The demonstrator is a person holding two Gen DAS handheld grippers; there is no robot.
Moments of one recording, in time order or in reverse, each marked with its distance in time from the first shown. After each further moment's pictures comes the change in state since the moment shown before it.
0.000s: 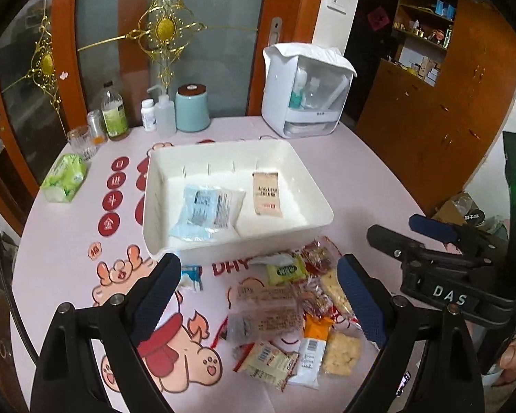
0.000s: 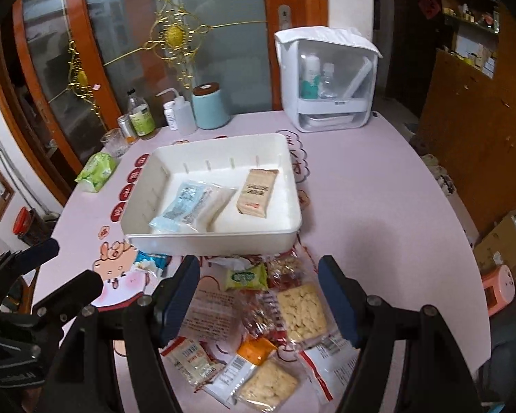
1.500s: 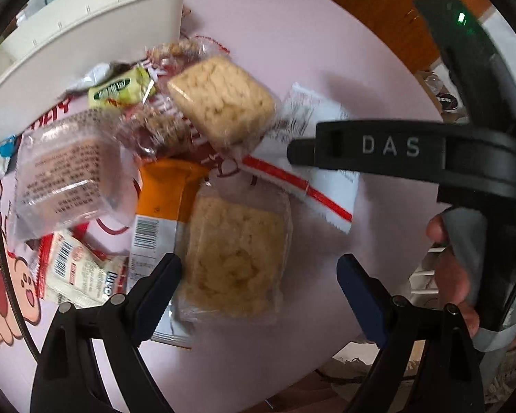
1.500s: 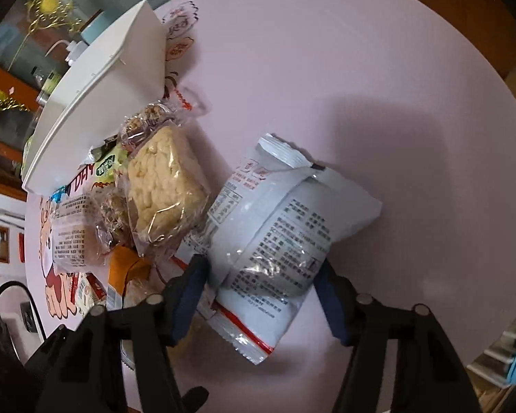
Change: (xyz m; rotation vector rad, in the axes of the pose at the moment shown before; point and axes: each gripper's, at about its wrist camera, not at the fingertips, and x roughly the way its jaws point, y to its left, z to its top) left arm 0.169 -0.151 -0.158 0.160 0.513 -0.175; right arm 0.129 -0.137 -0.132 0.311 0.388 0.079
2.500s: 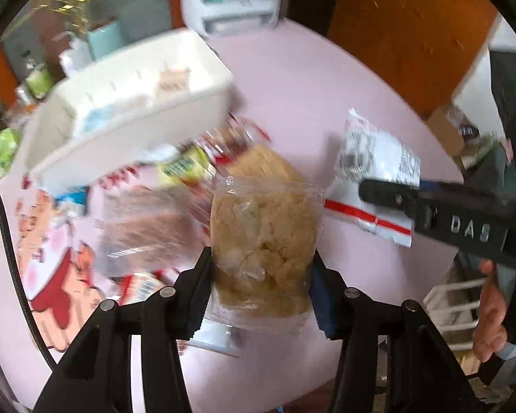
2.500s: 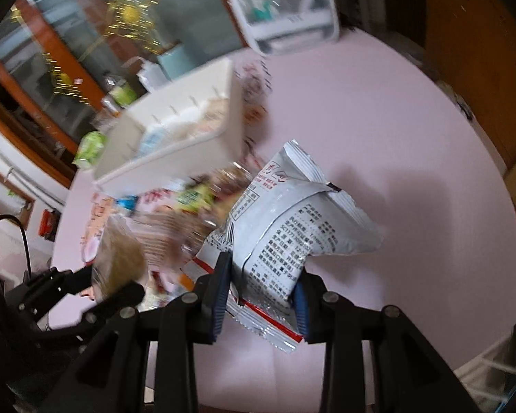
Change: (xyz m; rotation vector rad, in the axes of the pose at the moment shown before) left arm -0.047 -0.013 0.043 -0.026 -0.232 0.164; right arm -0.108 0.043 0.009 -0.227 -0.205 0.128
